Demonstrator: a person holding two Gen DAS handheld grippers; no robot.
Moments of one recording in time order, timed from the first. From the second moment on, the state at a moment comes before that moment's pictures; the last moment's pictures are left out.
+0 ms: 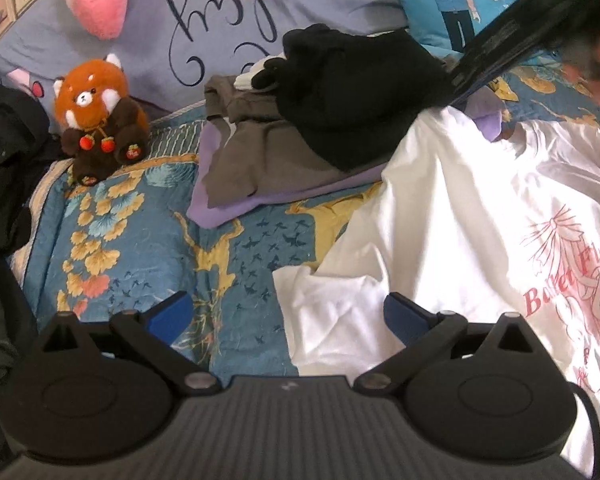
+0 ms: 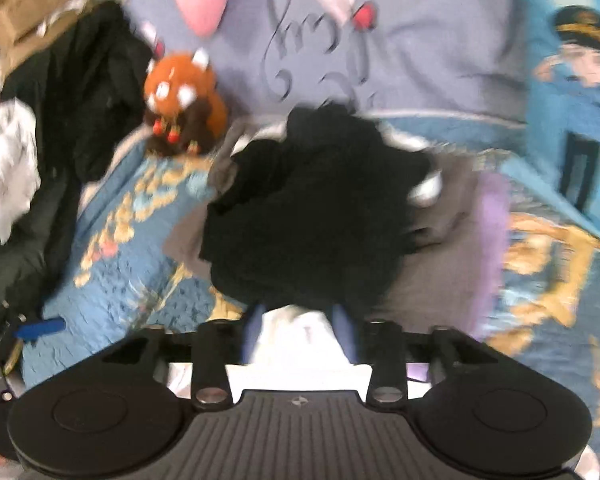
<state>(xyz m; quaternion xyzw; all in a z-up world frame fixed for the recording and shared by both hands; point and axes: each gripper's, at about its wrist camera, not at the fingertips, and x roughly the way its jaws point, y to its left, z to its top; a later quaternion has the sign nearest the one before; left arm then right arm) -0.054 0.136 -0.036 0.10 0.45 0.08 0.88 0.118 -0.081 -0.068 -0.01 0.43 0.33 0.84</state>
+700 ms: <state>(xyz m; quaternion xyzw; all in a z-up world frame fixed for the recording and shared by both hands) -0.068 0.020 -0.031 0.10 0.45 0.00 0.89 0.026 -0.387 -0.156 0.15 0.48 0.05 0.86</state>
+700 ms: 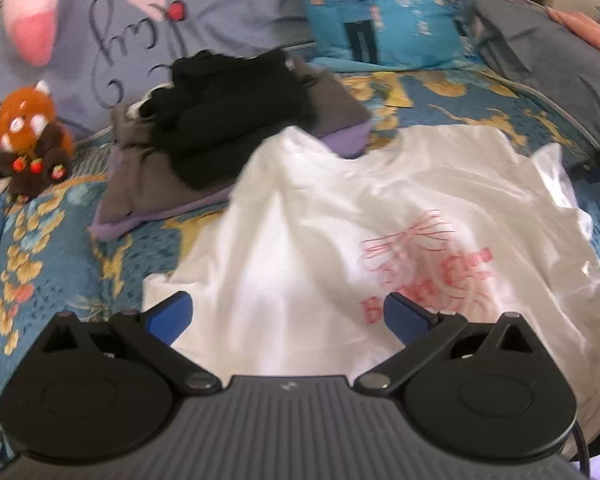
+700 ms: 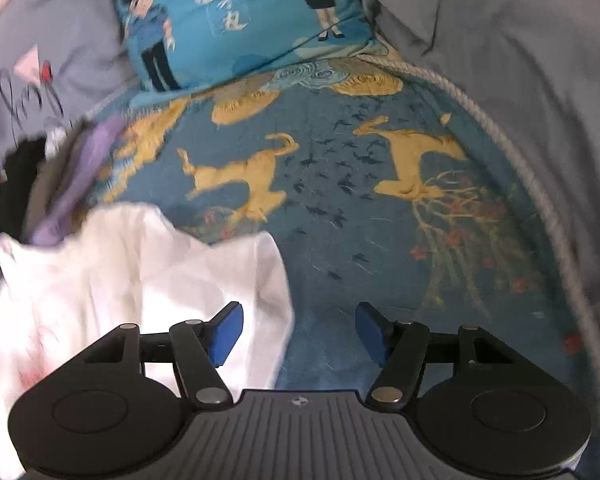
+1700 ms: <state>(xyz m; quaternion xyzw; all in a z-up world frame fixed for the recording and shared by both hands) -0.078 -0.022 -0.026 0.12 0.45 -0.03 0.88 -0.004 -0.412 -0.145 0.28 0.51 0.06 0.81</state>
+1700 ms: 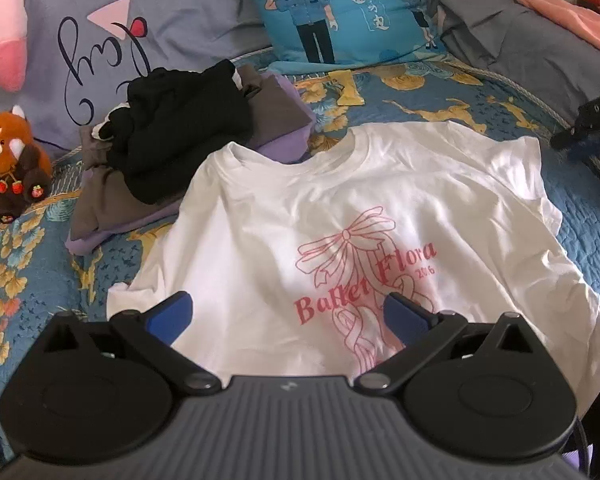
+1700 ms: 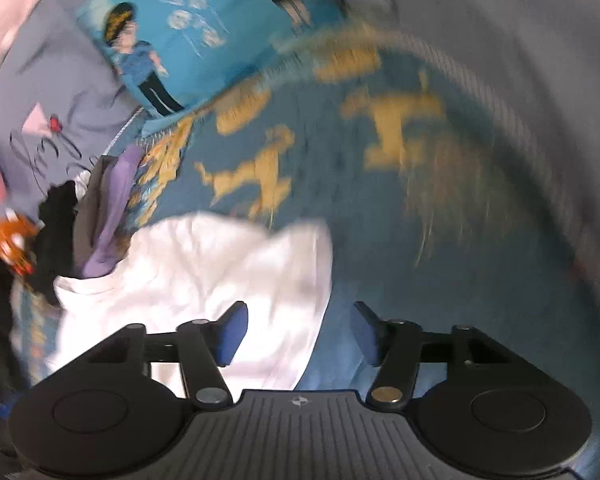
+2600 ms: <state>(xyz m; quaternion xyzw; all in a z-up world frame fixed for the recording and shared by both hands) -0.111 0.027 -0.017 0.09 0.46 0.03 0.88 -0.041 -0.372 -0.151 0.27 0.46 0.02 0.84</state>
